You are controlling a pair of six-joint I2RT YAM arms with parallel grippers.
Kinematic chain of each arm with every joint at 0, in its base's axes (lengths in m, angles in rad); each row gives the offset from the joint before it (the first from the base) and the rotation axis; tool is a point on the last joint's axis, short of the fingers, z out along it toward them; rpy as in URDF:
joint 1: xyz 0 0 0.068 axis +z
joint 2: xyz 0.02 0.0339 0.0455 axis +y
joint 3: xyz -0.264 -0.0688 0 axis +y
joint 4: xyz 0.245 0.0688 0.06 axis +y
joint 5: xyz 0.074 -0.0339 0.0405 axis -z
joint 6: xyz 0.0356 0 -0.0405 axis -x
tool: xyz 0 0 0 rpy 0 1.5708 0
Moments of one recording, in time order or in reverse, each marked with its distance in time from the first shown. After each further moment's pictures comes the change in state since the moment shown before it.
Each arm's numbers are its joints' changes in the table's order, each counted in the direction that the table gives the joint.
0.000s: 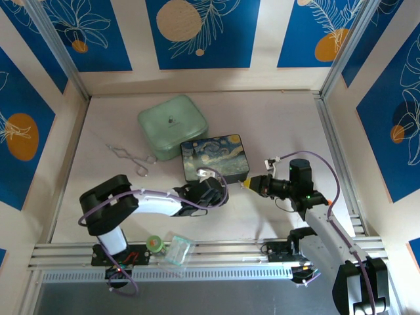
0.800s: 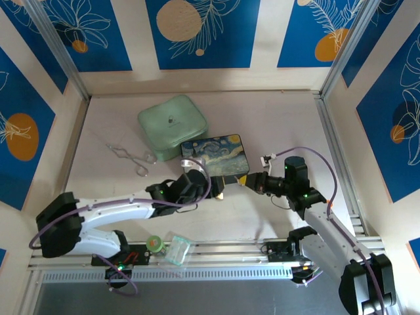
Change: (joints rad) left arm -0.008 -0.368 0.014 0.195 -0.038 0.006; right arm 0.090 0.013 -0.034 -0.035 0.102 -0.037
